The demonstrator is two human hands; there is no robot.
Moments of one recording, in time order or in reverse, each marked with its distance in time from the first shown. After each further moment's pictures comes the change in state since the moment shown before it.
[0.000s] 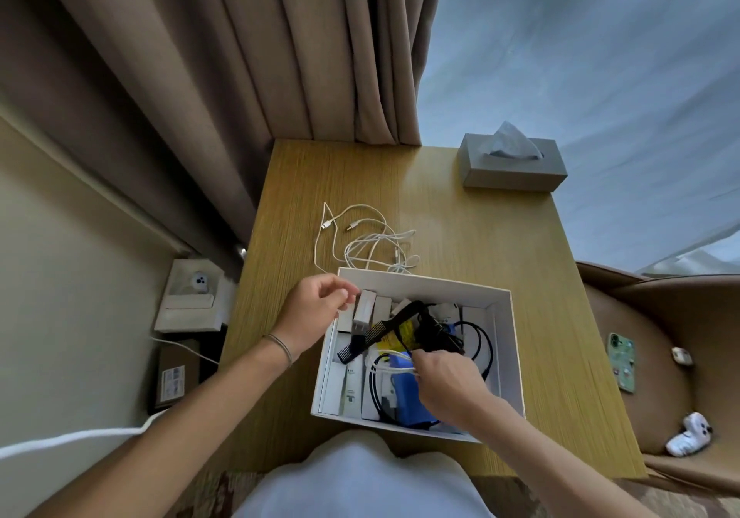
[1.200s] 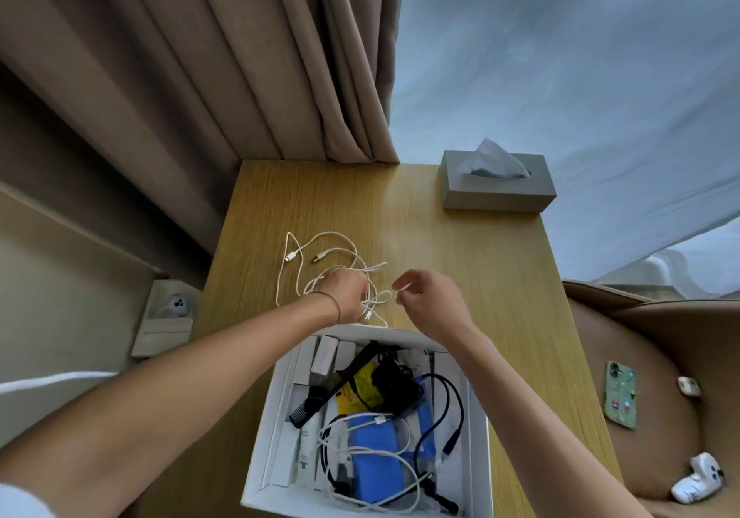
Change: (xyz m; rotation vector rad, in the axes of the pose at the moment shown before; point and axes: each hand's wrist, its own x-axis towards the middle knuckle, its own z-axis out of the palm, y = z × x) left_hand 0.163 0.029 0.093 1.035 -0.253 0.077; right_hand 0.105 0.065 -0.124 0.650 0.303 0.080
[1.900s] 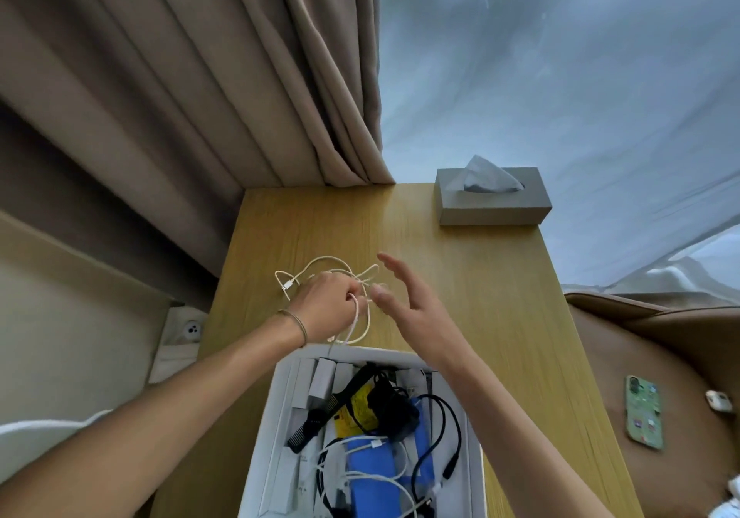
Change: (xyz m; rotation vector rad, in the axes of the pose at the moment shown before) left_hand -0.041 0.017 -0.052 -0.227 0.173 0.064; right_hand -0.022 -0.011 -0.021 0.486 -0.060 -0.278
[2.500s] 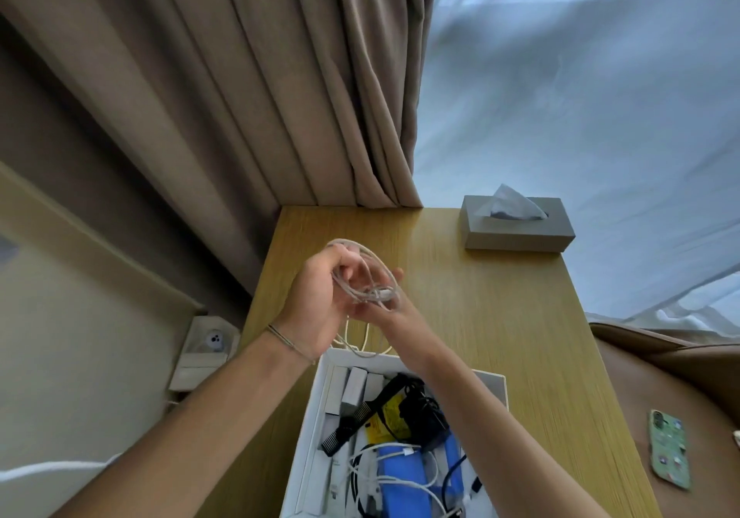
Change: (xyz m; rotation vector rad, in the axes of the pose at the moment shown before) left_hand -0.092 0.043 -0.092 -1.538 0.167 0.028; right_hand 0.016 -0.050 0.061 0.424 -0.249 -0.052
